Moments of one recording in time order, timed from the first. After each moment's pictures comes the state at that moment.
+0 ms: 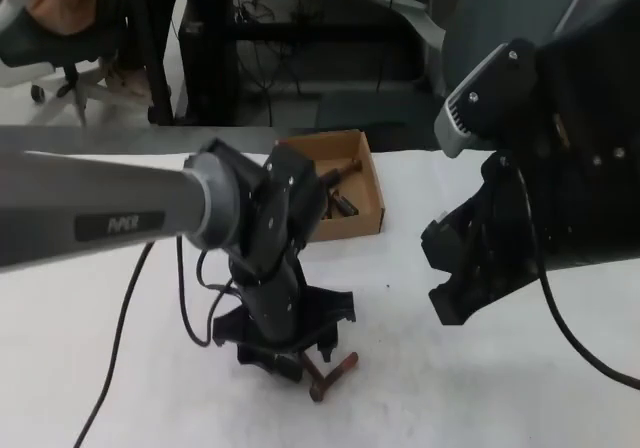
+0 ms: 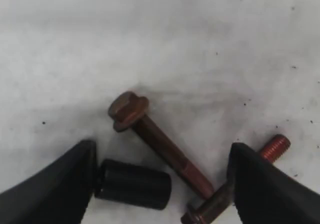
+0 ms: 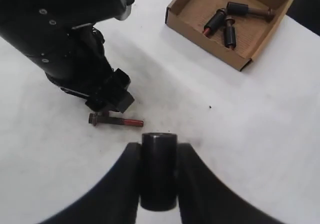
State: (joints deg) left arm -36.0 105.0 -63.3 37.8 5.1 -37.8; right arm 38.2 63.9 -55.7 44.2 1.4 -6.4
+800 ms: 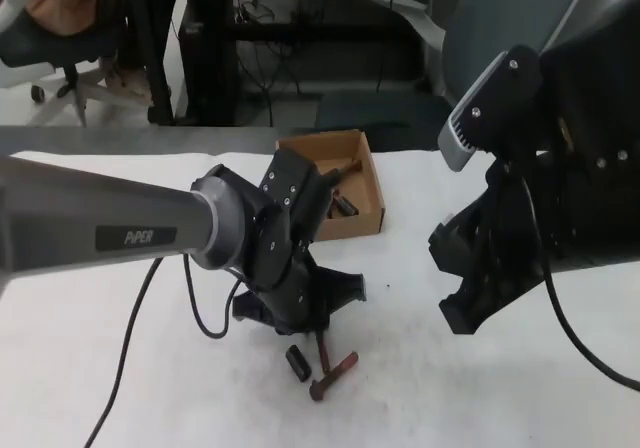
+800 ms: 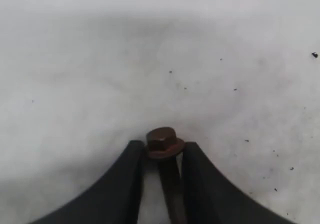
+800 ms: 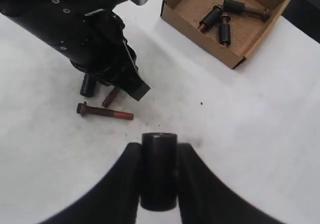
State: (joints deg) left arm -36.0 107.9 -62.3 22.4 3.3 -32.2; right arm 36.7 63.8 -54.4 43.9 1.4 -10.6
